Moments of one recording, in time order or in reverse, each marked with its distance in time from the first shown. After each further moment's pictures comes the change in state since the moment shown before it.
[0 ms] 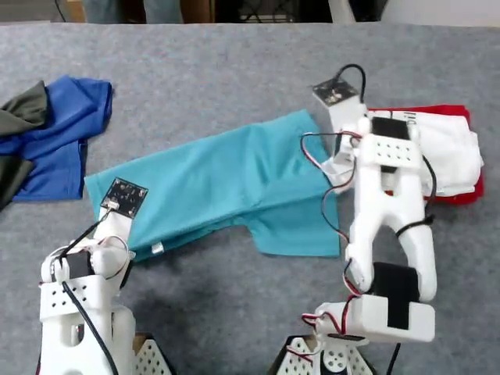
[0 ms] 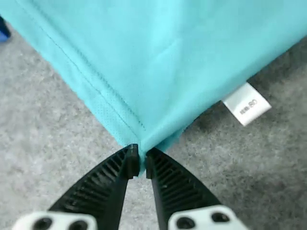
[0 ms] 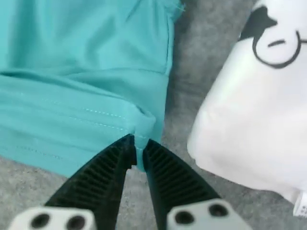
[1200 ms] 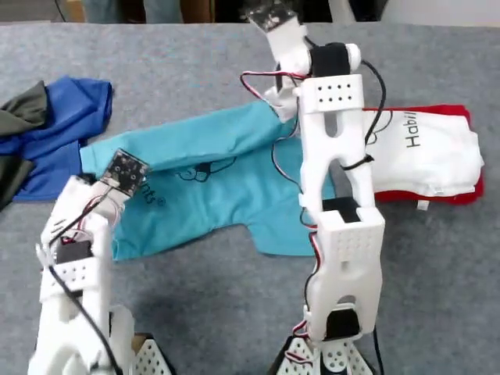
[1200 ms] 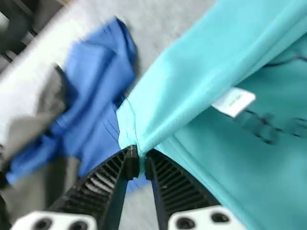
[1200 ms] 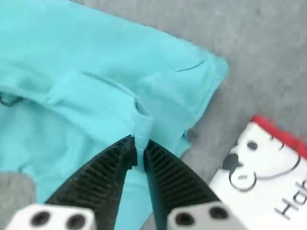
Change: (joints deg) left arm -1.1 8.8 -3.6 -38.9 -9.9; right arm -16.3 37.8 -74.3 26.0 -9.1
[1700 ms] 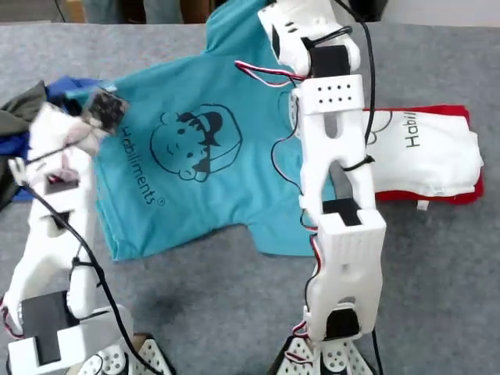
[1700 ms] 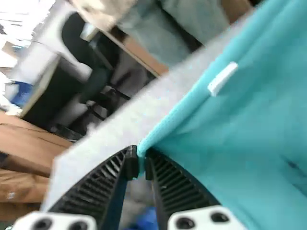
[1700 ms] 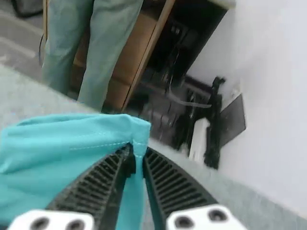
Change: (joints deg) left arm -1.5 42.2 -21.8 -41.0 -6.4; right arm -1.4 -1.8 0.5 -44.2 -2.1
